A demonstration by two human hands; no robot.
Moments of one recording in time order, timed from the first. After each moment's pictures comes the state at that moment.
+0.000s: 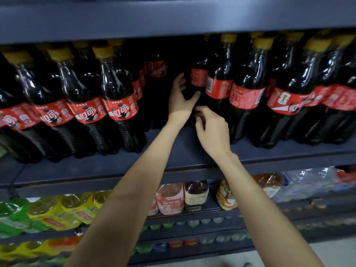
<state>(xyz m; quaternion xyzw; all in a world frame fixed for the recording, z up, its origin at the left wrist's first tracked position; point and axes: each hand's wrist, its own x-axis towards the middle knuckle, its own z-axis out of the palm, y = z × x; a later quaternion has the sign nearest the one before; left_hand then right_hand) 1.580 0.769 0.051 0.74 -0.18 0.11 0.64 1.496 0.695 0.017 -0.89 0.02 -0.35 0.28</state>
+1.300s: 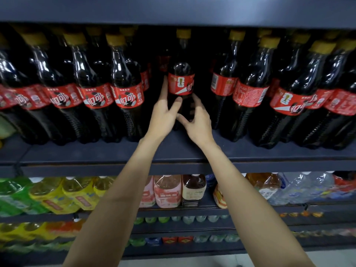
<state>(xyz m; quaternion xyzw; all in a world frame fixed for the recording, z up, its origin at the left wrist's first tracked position) 1.545 0.834 0.033 0.73 -0.24 0.12 0.63 1.528 0.720 0.002 -0.85 0.00 -0.27 0.45</state>
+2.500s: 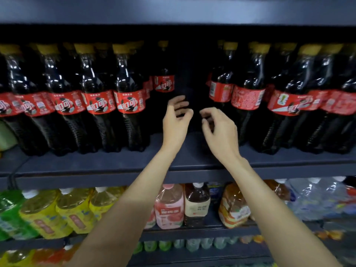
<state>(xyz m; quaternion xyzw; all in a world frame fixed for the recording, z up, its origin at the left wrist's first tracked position) 1.514 0.800 0.029 0.67 -0.19 0.18 0.69 1.476 0.684 0.014 -0.86 -0.06 -0.43 0.28</state>
